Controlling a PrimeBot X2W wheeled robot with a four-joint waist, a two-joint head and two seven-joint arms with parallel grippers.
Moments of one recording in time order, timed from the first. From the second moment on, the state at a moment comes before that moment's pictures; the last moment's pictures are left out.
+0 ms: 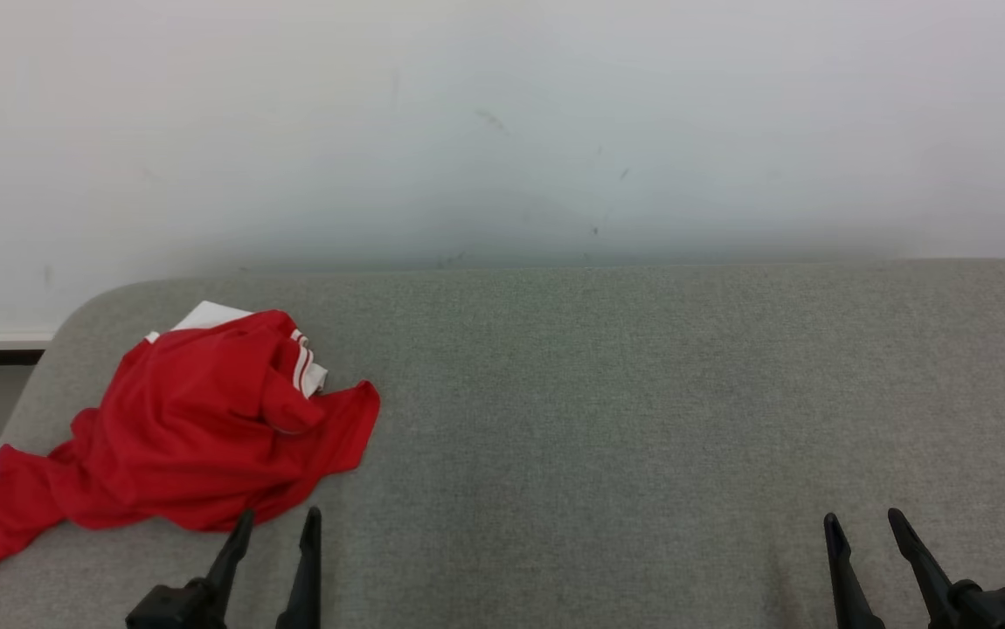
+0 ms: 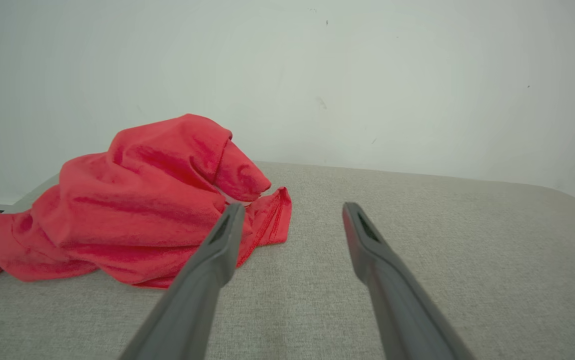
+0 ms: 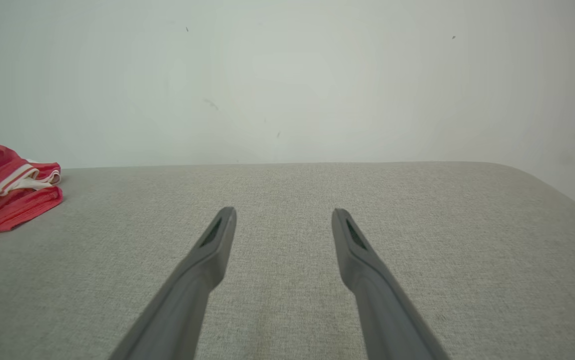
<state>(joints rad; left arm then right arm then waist) 0.00 0.05 -0.01 0.22 -0.14 -0.12 -0.25 -0.02 -0.08 0.06 0.30 0.26 0.13 -0.25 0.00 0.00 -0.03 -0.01</state>
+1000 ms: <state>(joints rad) 0.01 0.05 -0.01 0.23 -0.09 -0.12 -0.26 -0.02 -0.07 0.05 0.32 0.24 0.13 -0.26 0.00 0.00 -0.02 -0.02</state>
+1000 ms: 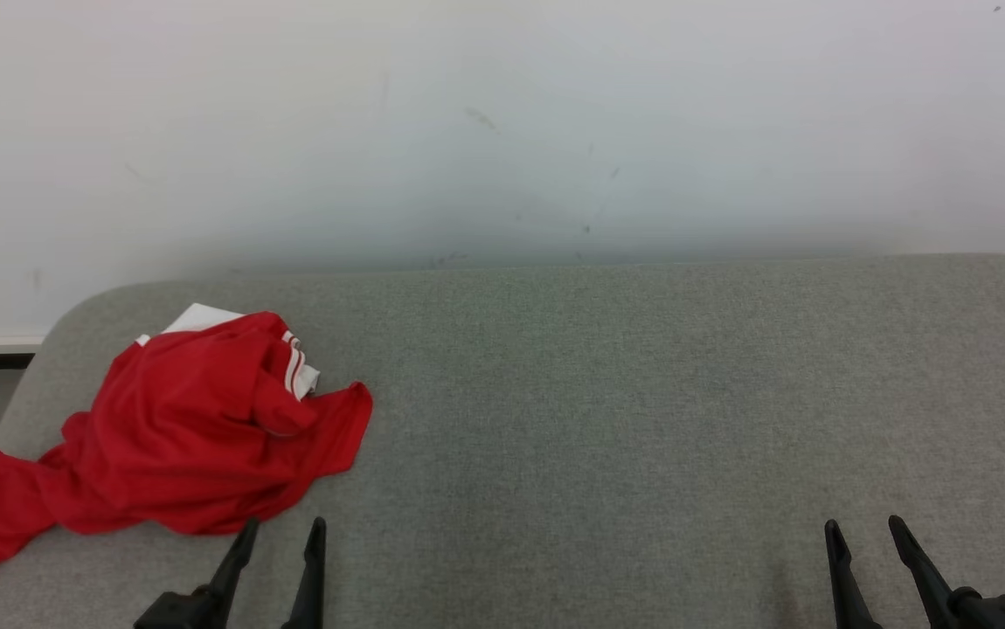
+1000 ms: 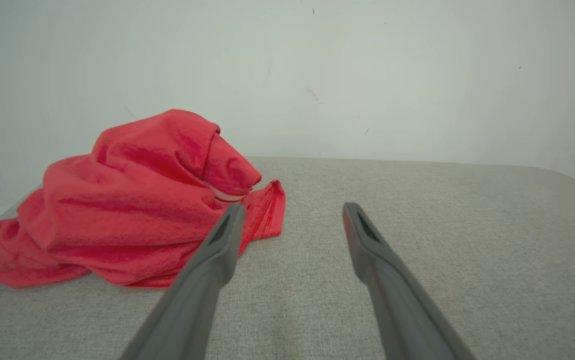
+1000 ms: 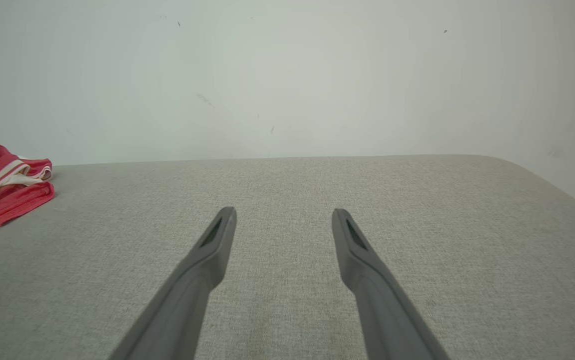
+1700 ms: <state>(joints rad) 0.04 0.05 0.00 0.25 -0.09 -0.12 -0.26 0.02 -0.06 0.08 0.33 0.24 0.13 -0.26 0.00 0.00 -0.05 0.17</state>
